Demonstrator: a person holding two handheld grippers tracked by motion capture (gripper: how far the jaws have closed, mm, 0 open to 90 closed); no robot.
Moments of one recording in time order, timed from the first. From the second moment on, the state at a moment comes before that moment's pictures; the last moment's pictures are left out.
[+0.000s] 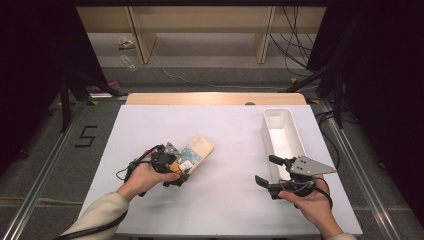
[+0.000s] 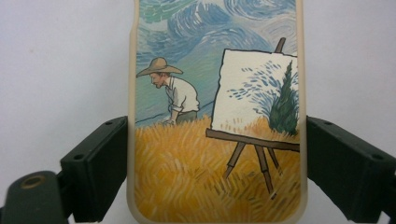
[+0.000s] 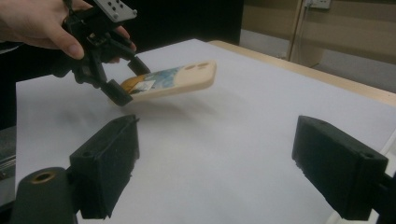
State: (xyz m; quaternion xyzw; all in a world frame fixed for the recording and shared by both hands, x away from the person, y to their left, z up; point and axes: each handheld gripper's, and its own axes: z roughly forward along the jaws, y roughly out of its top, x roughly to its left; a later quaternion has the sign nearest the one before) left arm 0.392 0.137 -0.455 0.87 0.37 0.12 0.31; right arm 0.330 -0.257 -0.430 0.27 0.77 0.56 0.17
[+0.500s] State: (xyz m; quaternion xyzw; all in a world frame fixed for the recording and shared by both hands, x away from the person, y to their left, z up) left arm 0.376 0.140 -0.451 0.86 0.34 0.14 0.34; right arm 0.330 -0.257 -0.430 0.27 0.76 0.56 0.17
